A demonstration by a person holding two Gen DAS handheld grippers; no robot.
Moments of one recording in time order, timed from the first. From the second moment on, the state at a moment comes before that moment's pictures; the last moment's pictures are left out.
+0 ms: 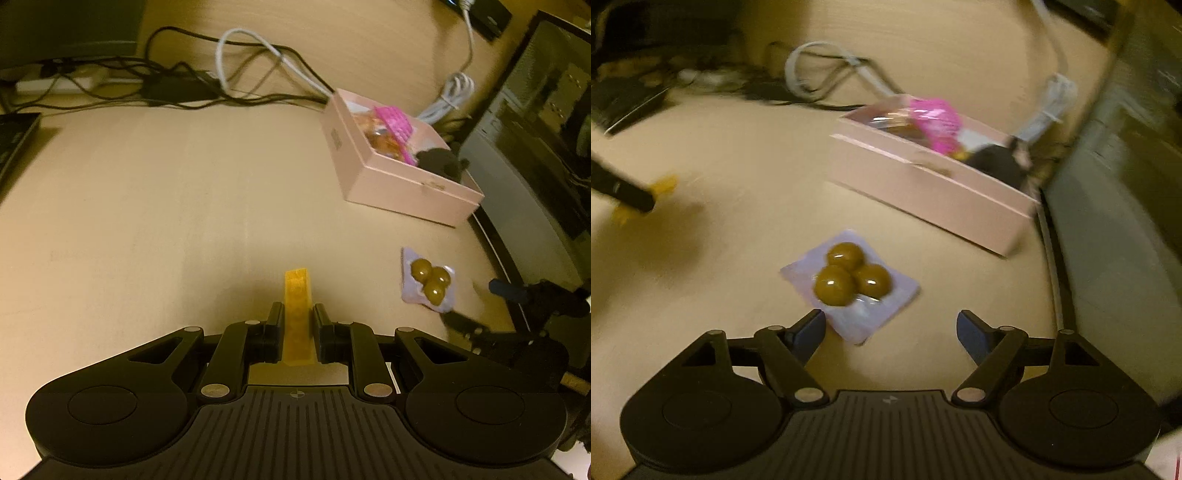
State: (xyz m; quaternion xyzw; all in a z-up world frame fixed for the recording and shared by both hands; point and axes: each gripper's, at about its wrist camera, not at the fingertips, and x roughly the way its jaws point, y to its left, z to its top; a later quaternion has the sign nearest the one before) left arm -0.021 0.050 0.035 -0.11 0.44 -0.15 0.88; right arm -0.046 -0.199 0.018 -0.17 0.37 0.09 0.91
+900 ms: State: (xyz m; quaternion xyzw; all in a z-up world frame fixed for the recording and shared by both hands) left arm -0.033 0.064 0.028 -0.11 0.45 -0.15 0.87; right arm 0.008 -0.143 0.005 -0.01 0.41 0.07 0.91
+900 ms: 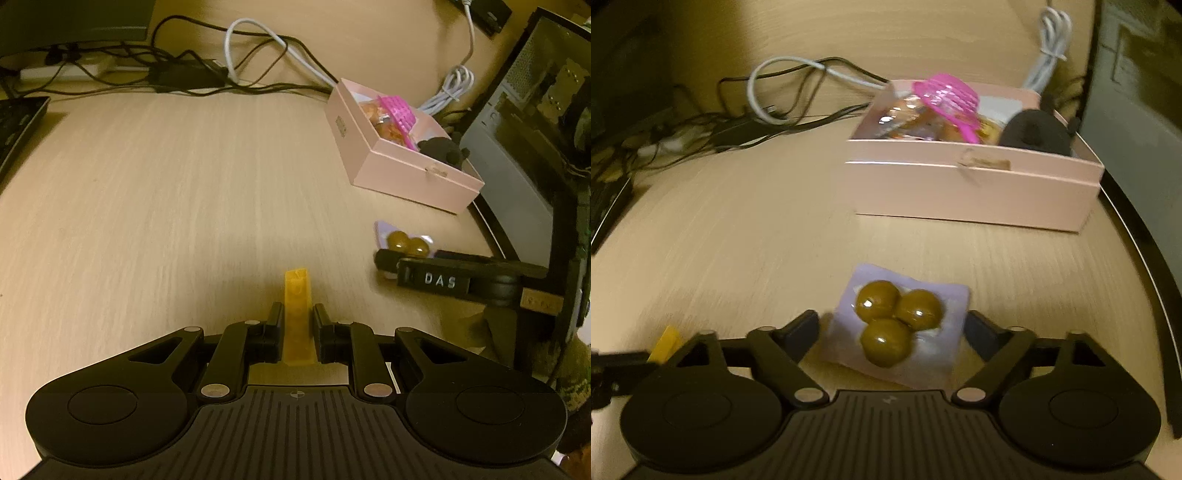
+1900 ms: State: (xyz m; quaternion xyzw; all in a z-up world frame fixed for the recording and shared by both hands) left arm -0.035 0.034 0.027 -0.09 0.45 -0.19 0.87; right arm -0.034 -0.171 0.009 0.01 0.42 0.08 0.90
